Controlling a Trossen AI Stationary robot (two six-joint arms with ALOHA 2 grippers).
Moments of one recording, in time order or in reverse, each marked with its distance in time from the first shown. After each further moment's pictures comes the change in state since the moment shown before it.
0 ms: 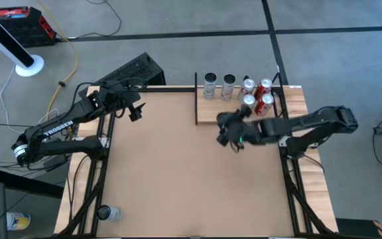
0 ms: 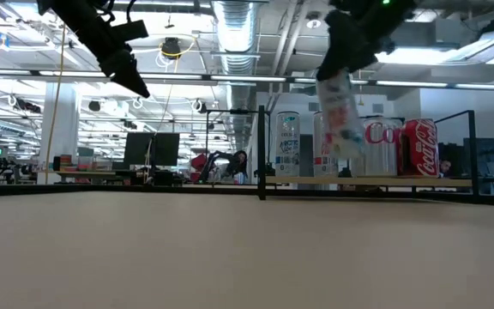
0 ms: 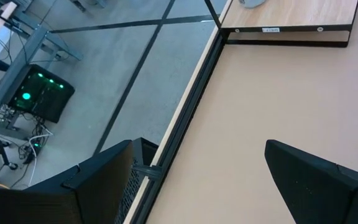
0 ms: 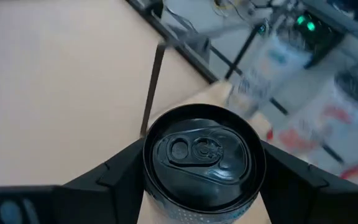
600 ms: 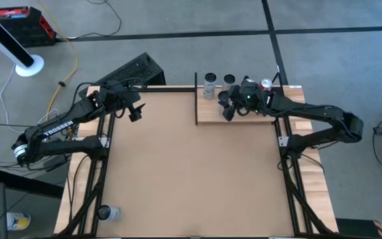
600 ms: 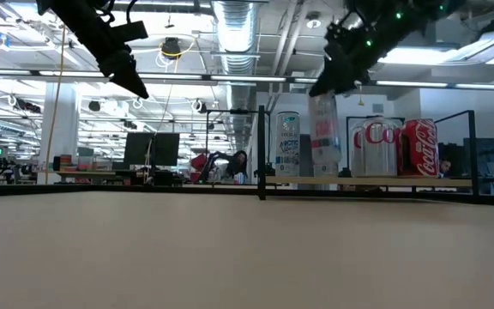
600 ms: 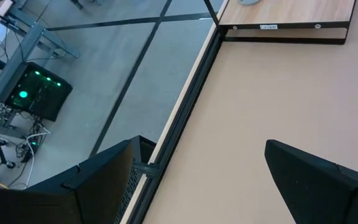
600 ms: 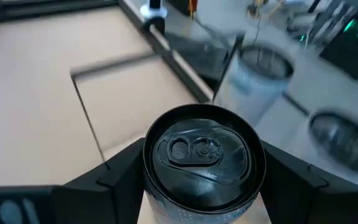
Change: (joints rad) left arm 0.000 0.000 0.000 -0.013 0.003 -0.005; right arm -0.517 -0.094 -0.119 0.300 -0.600 -0.373
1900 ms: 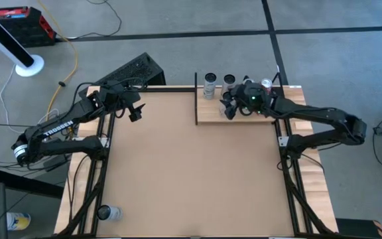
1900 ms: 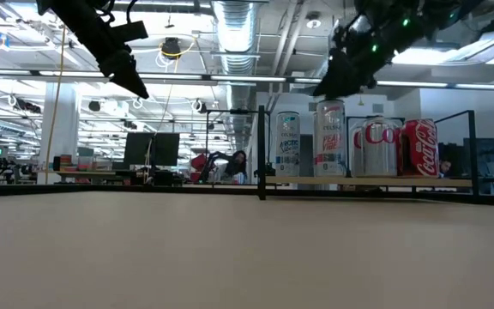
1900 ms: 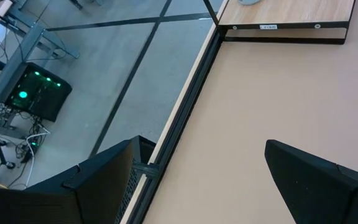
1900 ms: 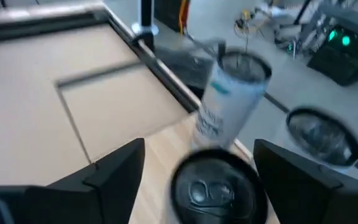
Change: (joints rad) left arm 0.000 0.000 0.000 0.000 0.002 0.001; right arm -0.019 -0.055 -0.078 0.106 0.017 0.006
